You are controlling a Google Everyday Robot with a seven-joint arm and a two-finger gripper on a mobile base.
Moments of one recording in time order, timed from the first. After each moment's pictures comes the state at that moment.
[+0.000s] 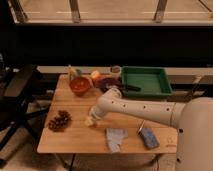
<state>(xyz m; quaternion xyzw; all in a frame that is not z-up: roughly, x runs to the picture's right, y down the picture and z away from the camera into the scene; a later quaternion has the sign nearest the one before) -0.075 0.189 0.858 -0.36 -0.08 0.42 0.83</state>
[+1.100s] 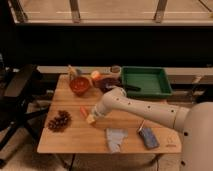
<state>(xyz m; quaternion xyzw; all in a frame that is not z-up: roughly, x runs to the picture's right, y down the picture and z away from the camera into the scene) -0.069 0.160 0.853 -0.37 -0.13 0.43 0.81</state>
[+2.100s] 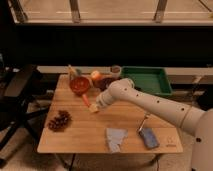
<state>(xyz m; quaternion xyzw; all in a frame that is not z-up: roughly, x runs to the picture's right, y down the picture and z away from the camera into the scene) -0.052 0.096 0.835 -0.33 -0.16 0.45 0.81</state>
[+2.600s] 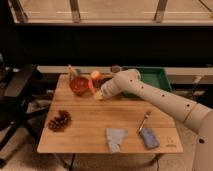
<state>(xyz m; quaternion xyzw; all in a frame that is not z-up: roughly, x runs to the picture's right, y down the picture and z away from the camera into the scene) -0.022 0.026 0.835 -0.28 -0.18 0.48 0.81</state>
